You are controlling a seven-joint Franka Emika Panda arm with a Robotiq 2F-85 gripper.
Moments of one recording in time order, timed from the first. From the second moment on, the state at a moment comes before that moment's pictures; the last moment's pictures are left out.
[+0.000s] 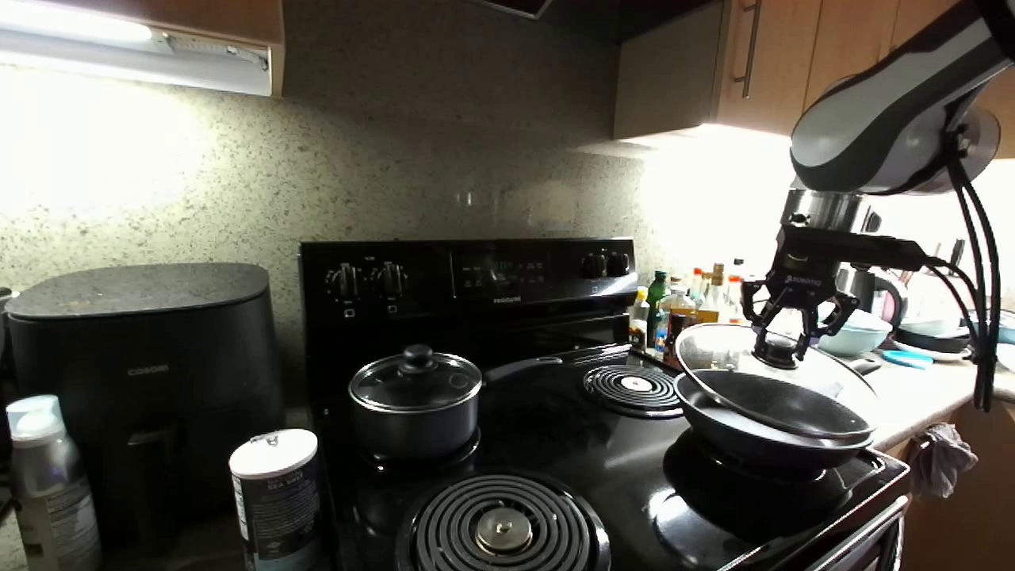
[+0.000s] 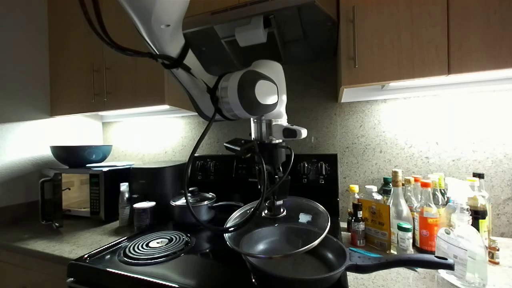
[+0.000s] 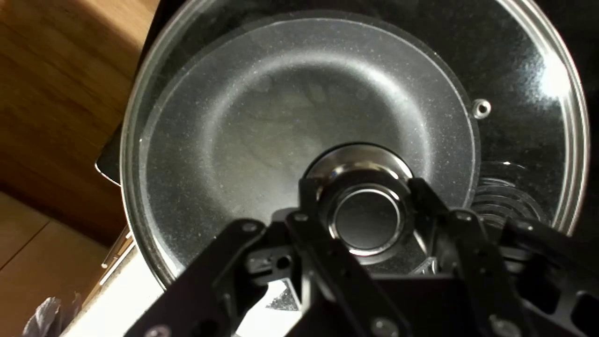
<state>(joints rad) -0.16 -0.12 -0.08 -2.29 0.05 2.28 0.52</state>
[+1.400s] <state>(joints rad) -0.16 -0.08 -0.09 -2.25 0.07 2.25 0.52</state>
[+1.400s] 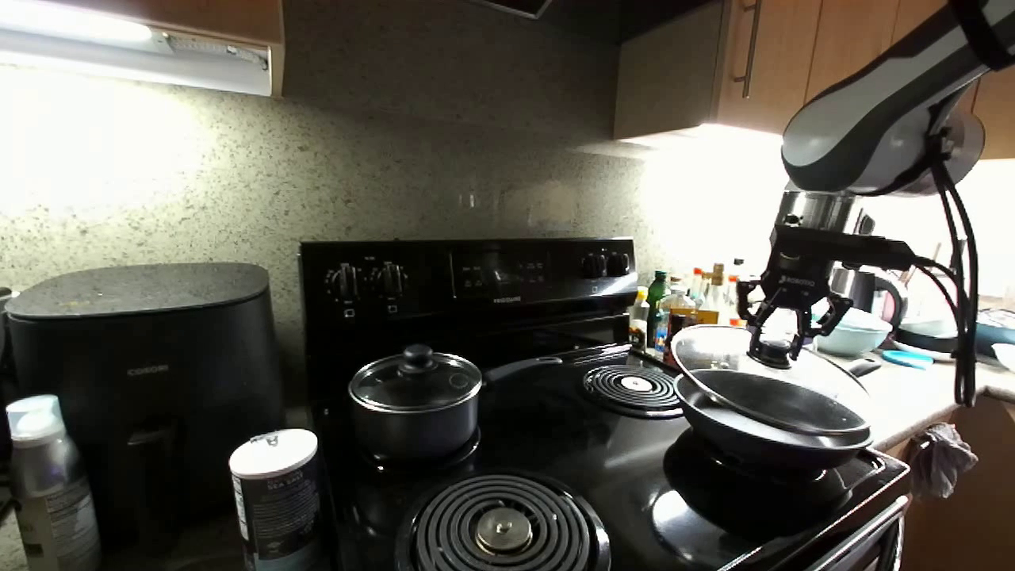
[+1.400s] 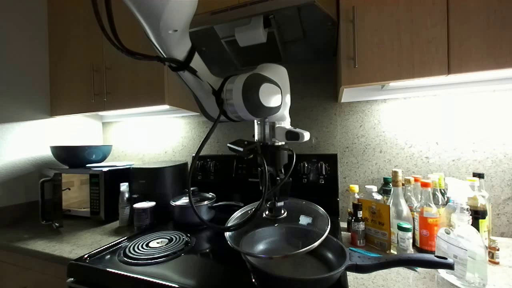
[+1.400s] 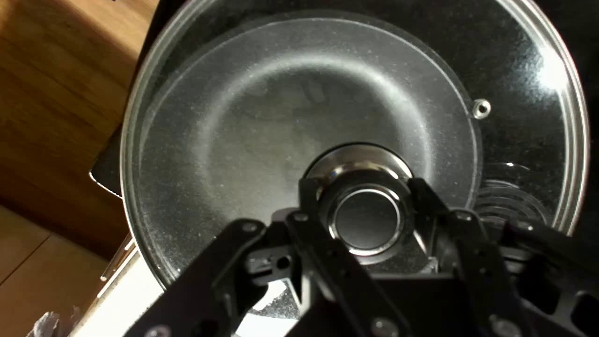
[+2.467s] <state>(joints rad) -0.16 -0.02 -0.13 -2.22 0.10 2.24 0.52</state>
